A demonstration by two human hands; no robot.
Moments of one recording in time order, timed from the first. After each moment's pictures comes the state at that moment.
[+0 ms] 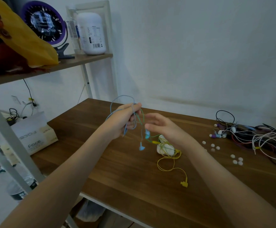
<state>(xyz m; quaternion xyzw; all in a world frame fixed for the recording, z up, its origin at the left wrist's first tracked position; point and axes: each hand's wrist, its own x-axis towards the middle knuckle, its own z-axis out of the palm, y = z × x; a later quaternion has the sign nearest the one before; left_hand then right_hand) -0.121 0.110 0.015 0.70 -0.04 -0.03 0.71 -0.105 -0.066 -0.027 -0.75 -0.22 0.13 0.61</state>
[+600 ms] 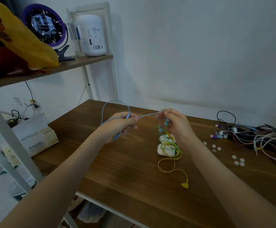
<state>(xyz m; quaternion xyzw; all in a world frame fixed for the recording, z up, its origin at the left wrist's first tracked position) -0.123 0.132 0.002 0.81 -0.04 -0.04 0.58 -0.092 -0.075 -0.027 -0.63 -0.09 0.00 0.77</state>
